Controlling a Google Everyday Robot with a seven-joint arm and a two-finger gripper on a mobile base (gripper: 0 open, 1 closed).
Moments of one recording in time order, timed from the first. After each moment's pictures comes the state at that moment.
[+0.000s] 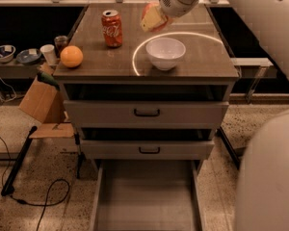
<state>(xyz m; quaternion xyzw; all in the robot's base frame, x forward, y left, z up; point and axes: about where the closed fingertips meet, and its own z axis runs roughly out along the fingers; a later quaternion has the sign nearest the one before) 0.753 -0.055 0.949 -0.28 0.90 0.09 0.34</state>
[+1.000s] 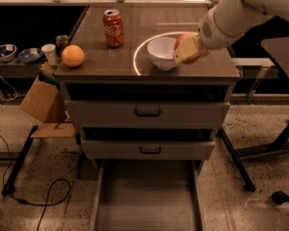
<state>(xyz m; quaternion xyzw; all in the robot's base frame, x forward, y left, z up) 0.640 -0.150 0.912 -0.22 0.93 0.08 0.29</state>
